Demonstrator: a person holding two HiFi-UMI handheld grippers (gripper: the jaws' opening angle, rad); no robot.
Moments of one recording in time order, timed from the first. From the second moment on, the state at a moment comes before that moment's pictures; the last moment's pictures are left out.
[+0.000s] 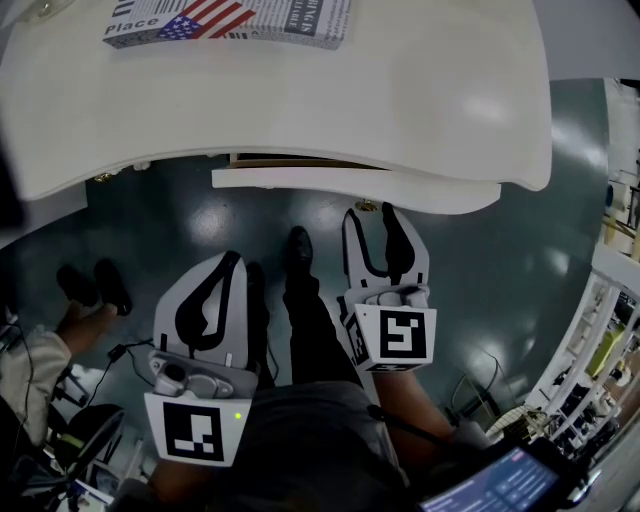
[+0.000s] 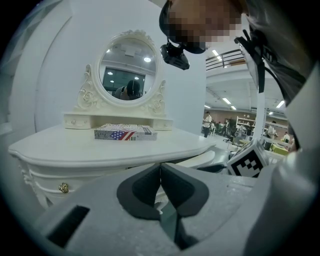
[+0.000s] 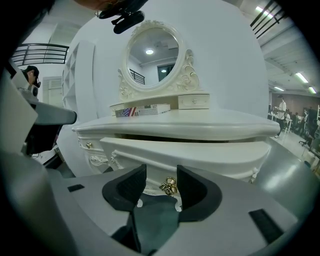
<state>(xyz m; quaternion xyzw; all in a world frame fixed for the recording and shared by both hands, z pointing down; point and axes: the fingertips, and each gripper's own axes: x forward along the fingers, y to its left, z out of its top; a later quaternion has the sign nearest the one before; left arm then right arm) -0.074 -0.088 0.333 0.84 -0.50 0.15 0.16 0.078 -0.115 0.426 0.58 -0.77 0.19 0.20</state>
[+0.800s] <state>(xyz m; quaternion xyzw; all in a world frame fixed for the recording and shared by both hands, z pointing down) -0.077 -0.090 0.333 0.84 -0.51 0.15 0.16 0.079 -0.127 0.428 0.58 -0.77 0.19 0.20</state>
